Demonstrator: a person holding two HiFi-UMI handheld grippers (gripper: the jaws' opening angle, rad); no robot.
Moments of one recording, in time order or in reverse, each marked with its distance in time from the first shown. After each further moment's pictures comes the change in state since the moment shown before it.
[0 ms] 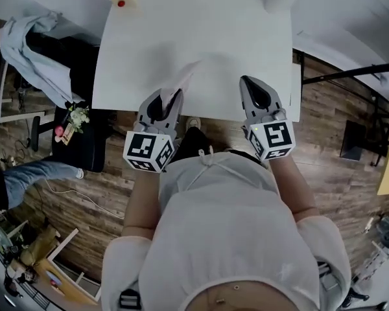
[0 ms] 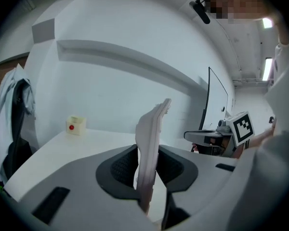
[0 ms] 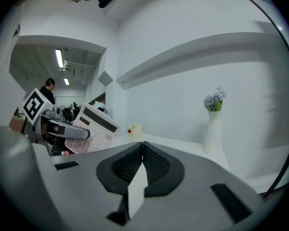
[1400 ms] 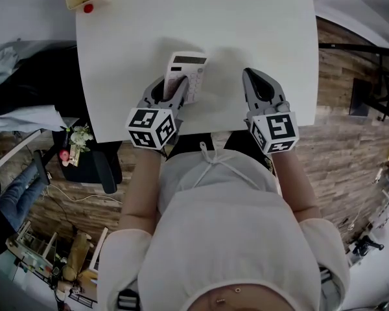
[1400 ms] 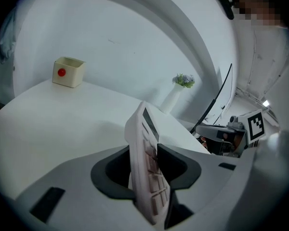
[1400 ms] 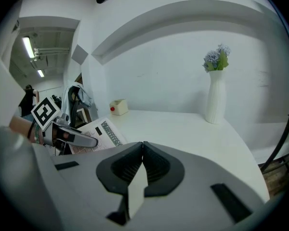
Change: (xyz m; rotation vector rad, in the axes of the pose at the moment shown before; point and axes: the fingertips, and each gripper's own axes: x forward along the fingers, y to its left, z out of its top) left arm 0.134 0.131 -0.107 -0.204 0.369 -0.167; right arm 0.127 -0.016 -0.088 0.134 0.260 -0.170
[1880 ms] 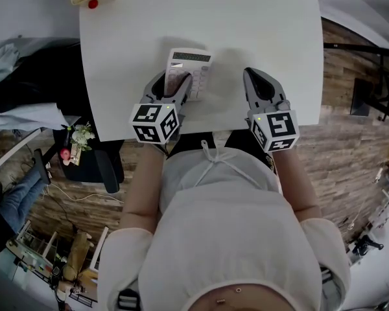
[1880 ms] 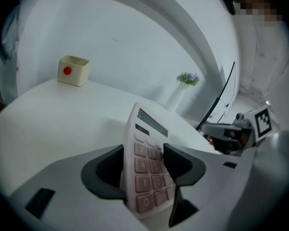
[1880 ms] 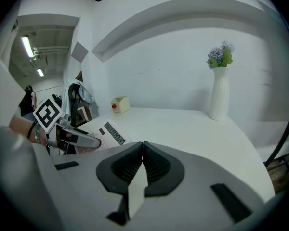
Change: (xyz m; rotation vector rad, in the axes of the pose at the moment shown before) left arm 0.000 0.024 -0.008 0.010 0.008 0.054; right arm 0.009 0.015 -0.007 0.002 0.024 0.004
